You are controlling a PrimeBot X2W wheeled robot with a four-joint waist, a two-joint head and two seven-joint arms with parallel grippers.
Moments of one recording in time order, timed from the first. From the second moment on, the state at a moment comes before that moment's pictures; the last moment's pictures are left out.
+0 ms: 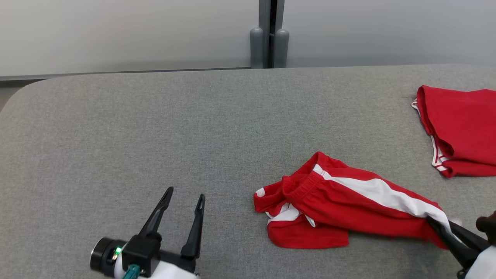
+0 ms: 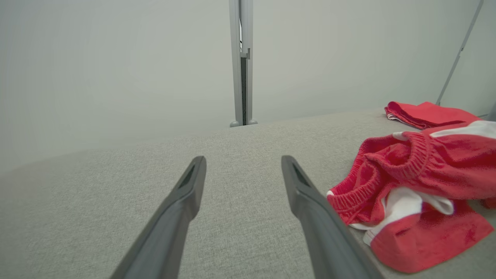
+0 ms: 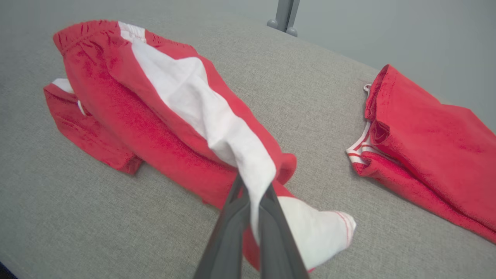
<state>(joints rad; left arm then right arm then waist) 0.04 0.05 -0.22 0.10 -0.07 -0.03 -0.26 0.02 -0.83 0.43 0.00 0.60 0.13 0.10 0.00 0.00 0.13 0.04</state>
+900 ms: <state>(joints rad) -0.70 0.05 -0.84 0.36 -0.67 0.06 0.43 0.16 -0.50 0.06 -0.22 0.09 0.13 0.18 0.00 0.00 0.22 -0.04</state>
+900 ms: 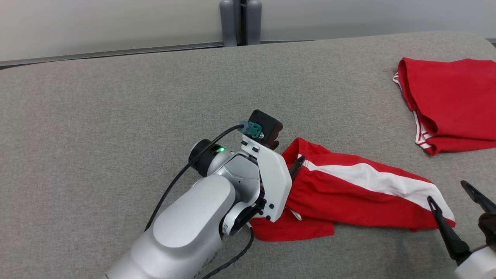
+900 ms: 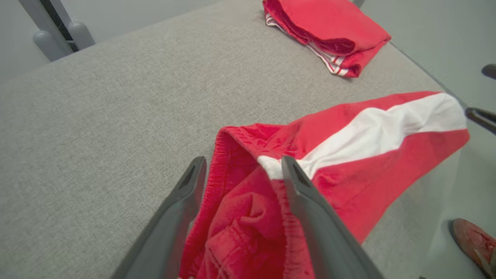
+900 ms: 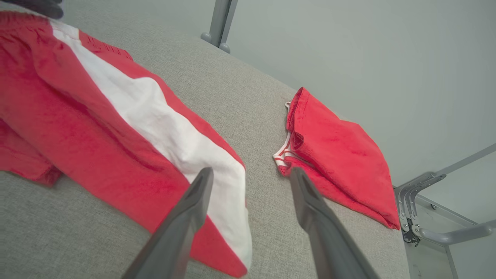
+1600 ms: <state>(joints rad) -0.77 0.05 -1.05 0.46 -0.80 0.01 0.47 0.13 -0.48 0.06 -0.22 0.09 0.13 0.17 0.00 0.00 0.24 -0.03</state>
